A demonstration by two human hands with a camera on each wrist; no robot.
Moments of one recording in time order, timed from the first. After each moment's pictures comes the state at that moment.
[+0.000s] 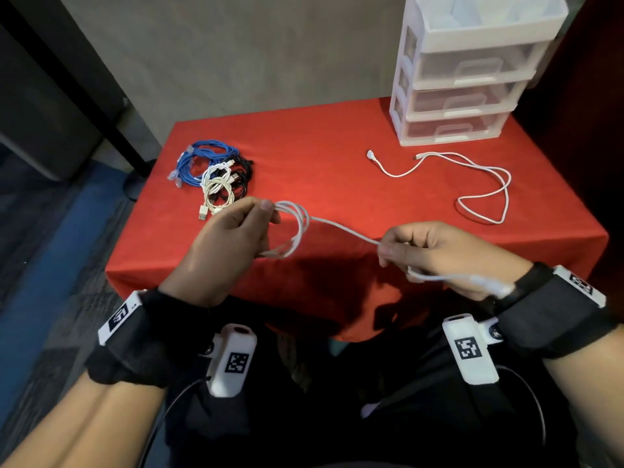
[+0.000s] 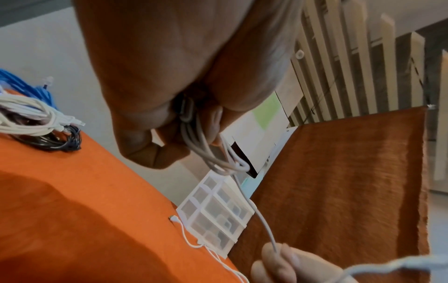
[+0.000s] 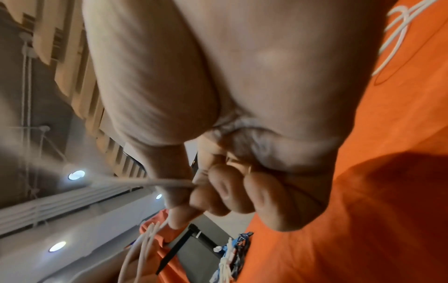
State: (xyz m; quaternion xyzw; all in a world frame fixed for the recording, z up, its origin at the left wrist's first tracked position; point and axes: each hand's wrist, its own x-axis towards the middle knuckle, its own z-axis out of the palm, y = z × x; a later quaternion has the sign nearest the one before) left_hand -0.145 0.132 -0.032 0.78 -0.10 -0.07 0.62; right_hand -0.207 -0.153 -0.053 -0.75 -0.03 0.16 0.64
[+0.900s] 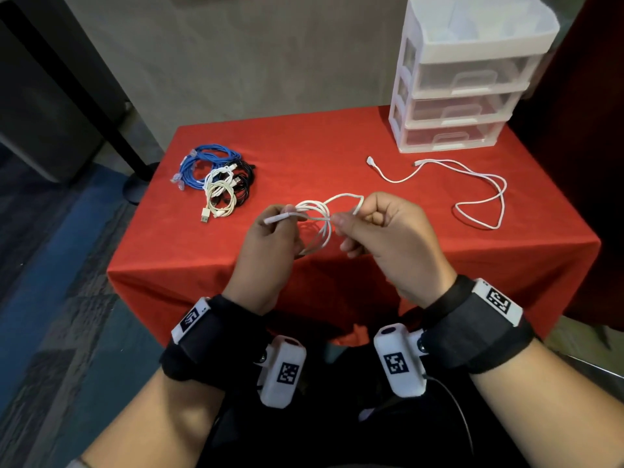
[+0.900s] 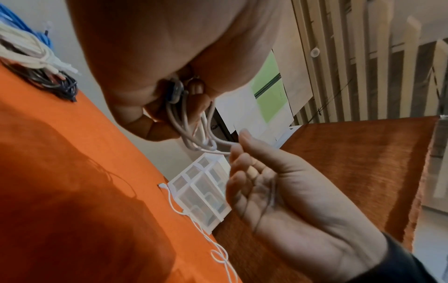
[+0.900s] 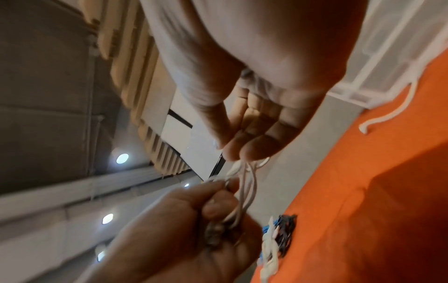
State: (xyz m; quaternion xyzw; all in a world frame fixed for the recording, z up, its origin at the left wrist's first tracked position) left_hand -0.154 0.083 -0.054 0.71 -0.01 -0.01 0.70; right_hand -0.193 -0.079 -0.044 -0.66 0.03 -0.07 0.74
